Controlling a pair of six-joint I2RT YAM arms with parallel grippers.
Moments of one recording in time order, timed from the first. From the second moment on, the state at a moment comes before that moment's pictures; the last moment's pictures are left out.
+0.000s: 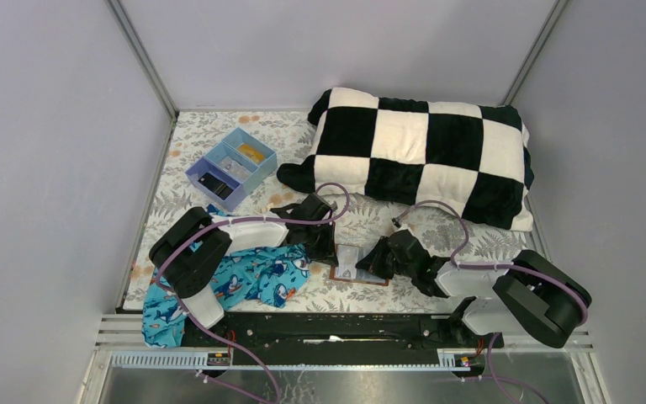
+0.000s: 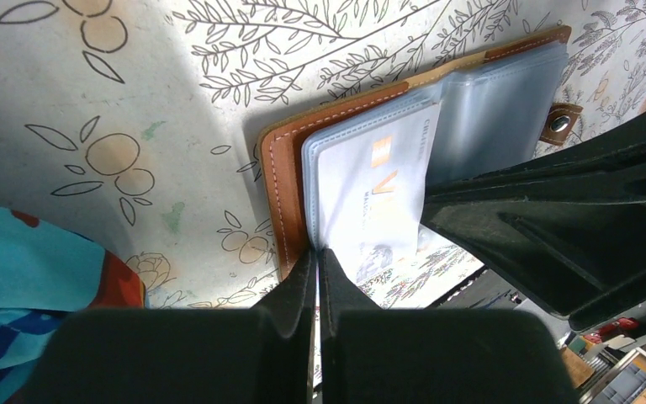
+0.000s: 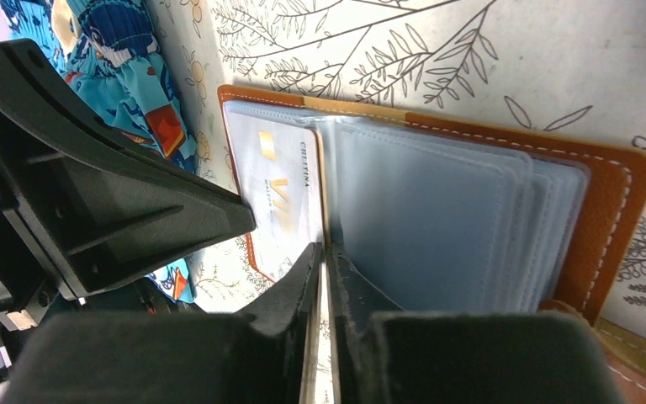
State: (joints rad) left arm -0.81 1.69 0.87 -0.23 0.33 -0.75; right arm 0.79 1.31 0.25 0.37 -0.08 1.14
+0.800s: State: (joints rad) left arm -0.82 1.69 0.87 -0.20 0.32 -0.75; right arm 0.79 1.03 0.21 0.18 -0.02 1.08
